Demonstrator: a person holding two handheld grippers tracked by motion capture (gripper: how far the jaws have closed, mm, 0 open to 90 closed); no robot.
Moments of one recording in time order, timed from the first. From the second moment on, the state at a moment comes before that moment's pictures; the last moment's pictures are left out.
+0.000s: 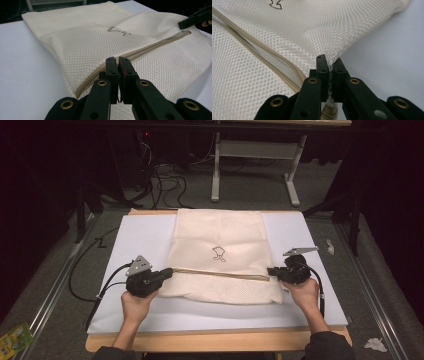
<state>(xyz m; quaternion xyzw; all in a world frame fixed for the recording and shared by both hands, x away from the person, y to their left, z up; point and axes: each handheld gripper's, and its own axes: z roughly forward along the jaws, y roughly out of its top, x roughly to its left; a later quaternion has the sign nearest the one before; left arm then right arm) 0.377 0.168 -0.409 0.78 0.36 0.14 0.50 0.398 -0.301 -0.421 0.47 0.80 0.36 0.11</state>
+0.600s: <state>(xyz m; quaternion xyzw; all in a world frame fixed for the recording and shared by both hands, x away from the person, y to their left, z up) 0.376 0.179 -0.409 0.77 0.37 0.14 0.50 0.398 -0.303 -0.420 0.48 0.79 0.36 0.11</state>
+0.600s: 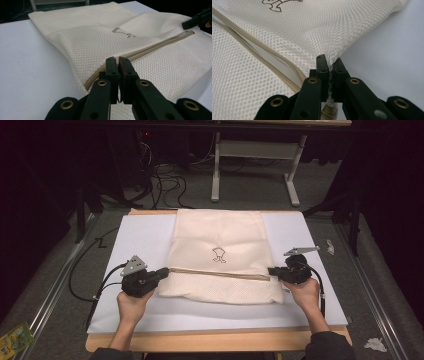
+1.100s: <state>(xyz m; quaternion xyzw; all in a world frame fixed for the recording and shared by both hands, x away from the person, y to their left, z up) 0.377 0.193 -0.410 0.76 0.38 0.14 0.50 0.396 -0.309 -0.417 0.48 0.79 0.36 0.13</state>
